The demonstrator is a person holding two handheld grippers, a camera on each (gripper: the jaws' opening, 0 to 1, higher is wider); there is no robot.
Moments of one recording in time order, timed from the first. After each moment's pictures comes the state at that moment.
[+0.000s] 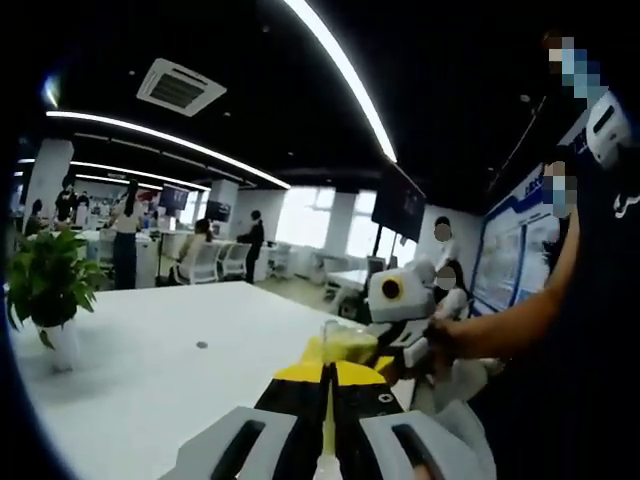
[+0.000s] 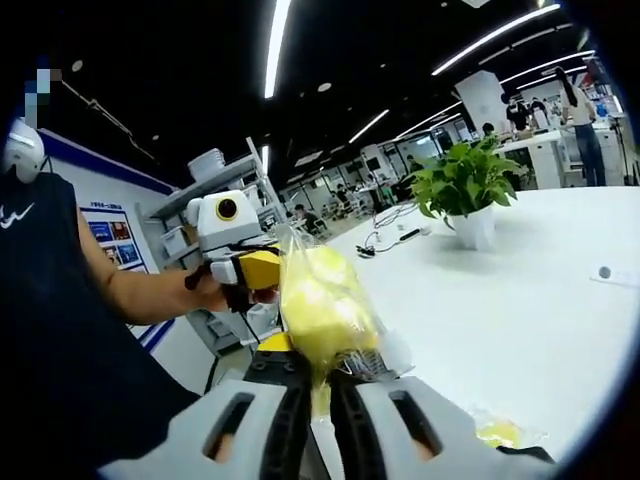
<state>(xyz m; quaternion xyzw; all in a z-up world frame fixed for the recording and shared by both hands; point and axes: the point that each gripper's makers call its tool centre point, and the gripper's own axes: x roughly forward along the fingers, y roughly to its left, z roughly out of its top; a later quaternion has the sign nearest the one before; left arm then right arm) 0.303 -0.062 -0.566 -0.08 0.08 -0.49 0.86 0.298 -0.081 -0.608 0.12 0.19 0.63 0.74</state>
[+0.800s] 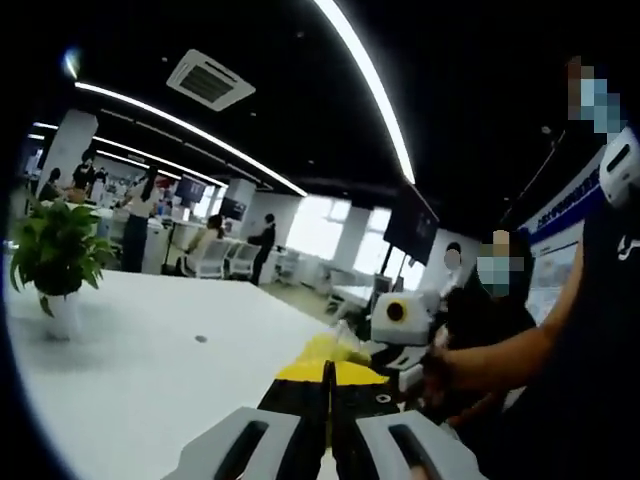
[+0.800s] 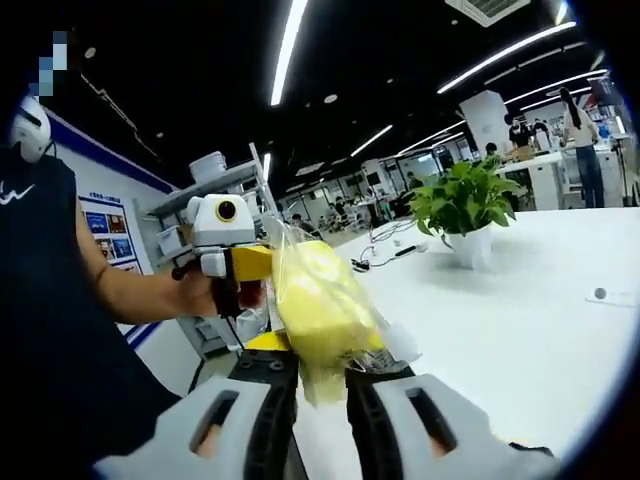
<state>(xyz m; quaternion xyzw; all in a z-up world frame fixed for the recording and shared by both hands) 0.303 -0.053 -0.553 -0.15 0.08 -0.47 0.87 0.309 -0.077 -0.611 0.09 0.15 0.62 0.77</state>
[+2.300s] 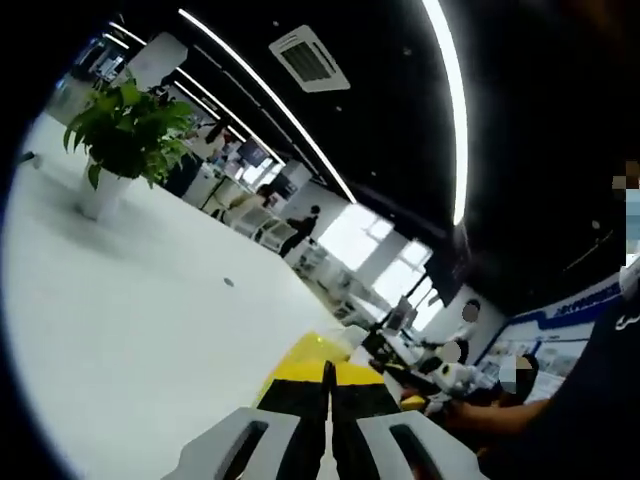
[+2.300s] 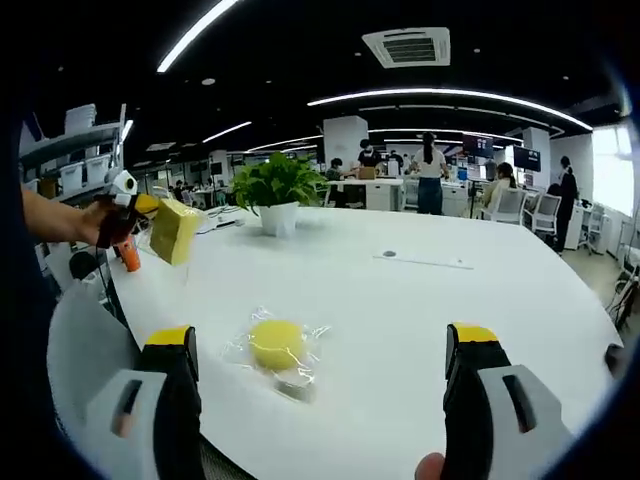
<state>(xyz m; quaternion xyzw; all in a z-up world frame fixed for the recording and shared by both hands) 0.321 -0.004 -0.650 -0.31 0.18 -0.39 0.85 0.321 -0.318 -0.718 -0.01 0.15 0.30 0.94</state>
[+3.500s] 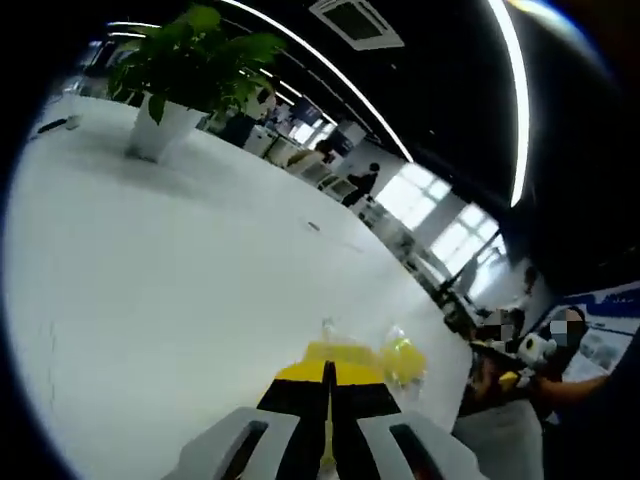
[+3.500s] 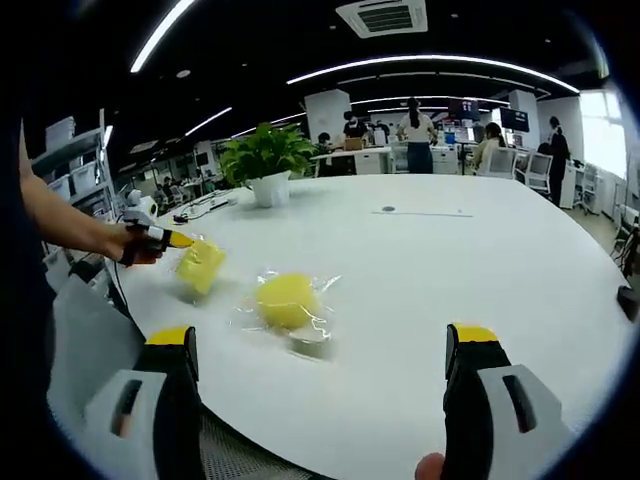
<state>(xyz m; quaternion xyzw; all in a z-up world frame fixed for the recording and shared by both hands) 0.377 0.044 -0.795 -0.21 0.28 -0.31 0.88 0.296 -0.307 -0.767 0.02 0.22 0.28 0.94</state>
